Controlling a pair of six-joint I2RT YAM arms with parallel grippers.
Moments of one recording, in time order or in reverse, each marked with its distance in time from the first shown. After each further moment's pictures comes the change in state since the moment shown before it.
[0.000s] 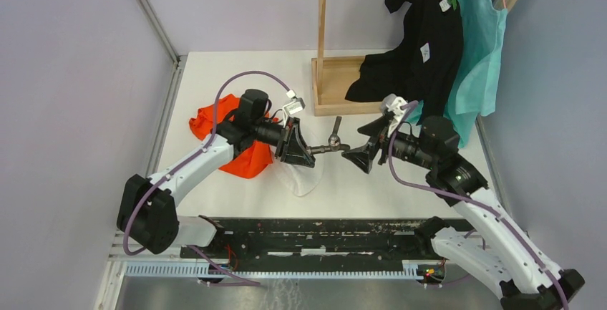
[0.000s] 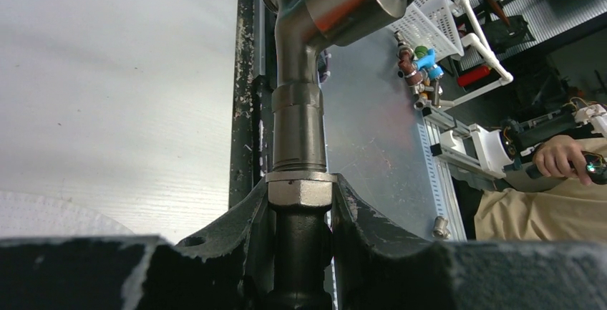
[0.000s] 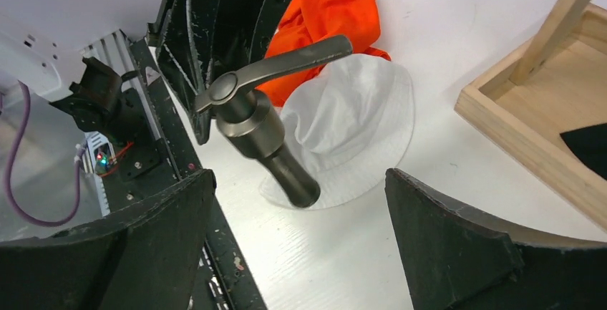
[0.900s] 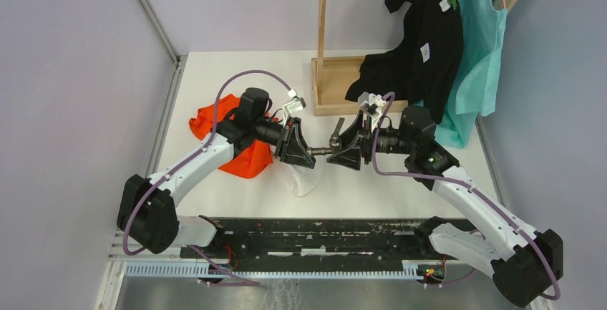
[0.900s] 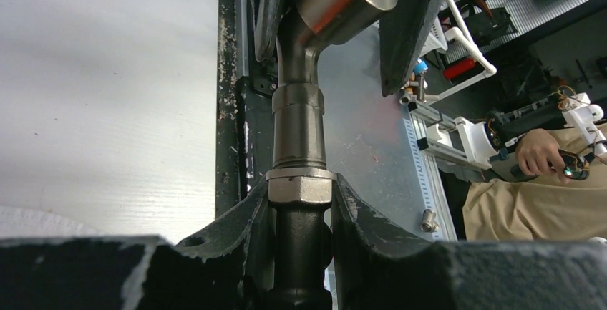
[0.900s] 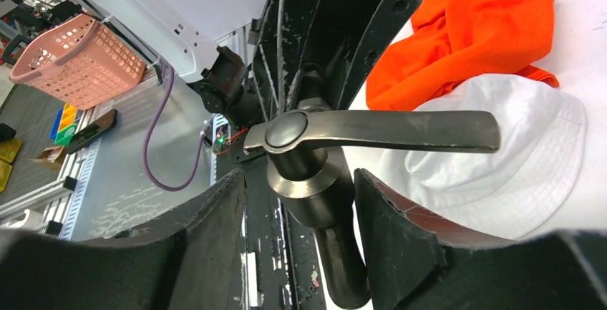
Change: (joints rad) left arm -0.006 0.006 0.019 -0.019 0.043 -0.002; right arm -0.002 0.259 -0.048 0.359 -0.401 0.180
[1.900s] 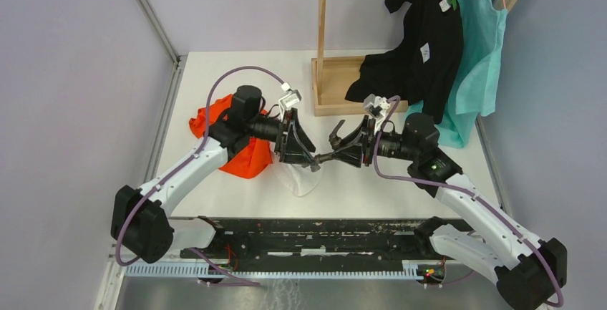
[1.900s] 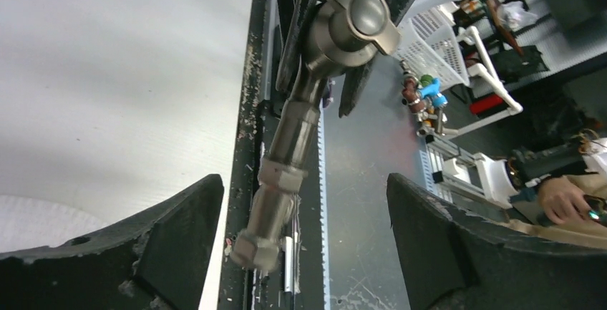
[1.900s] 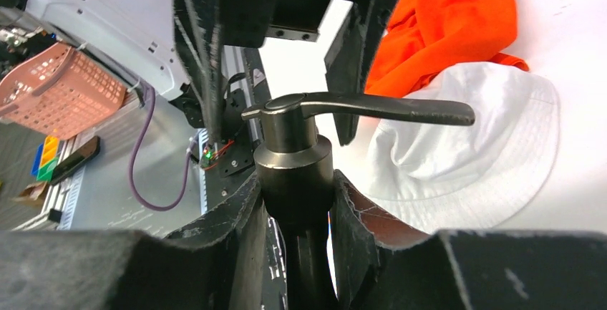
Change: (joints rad) left arm 0.000 -0.043 0.021 0.043 -0.093 -0.115; right arm 0.014 -0.060 -0.053 0.011 0.099 0.045
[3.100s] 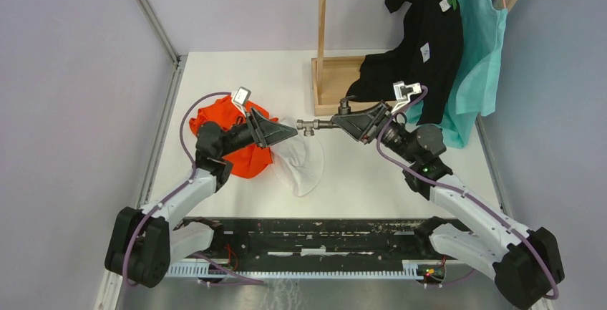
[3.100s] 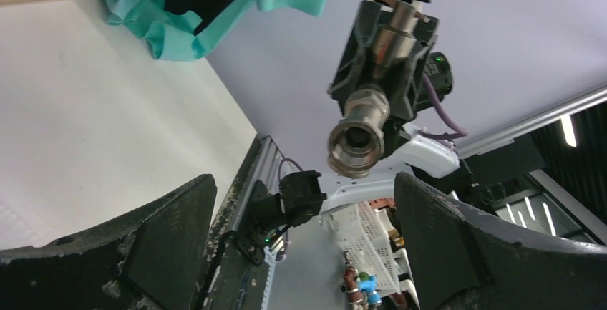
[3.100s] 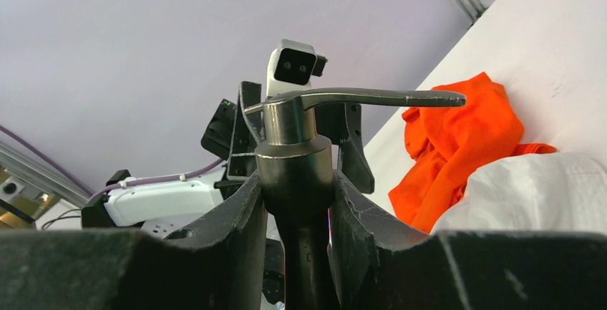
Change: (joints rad) left arm 0.198 -0.208 -0.501 0.993 -0.352 -0.934; right arm -0.001 -0.002 -0.139 0.553 0.401 0.613
